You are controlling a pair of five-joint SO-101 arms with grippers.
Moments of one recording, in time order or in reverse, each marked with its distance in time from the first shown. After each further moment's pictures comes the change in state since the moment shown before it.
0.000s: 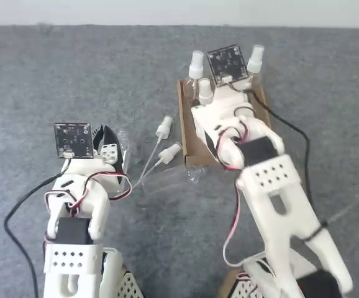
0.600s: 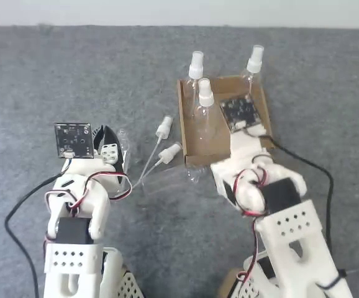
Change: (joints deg) left arm 0.0 0.0 0.0 -0.1 0.0; right arm 0.0 -22.8 14.9 26.9 0.1
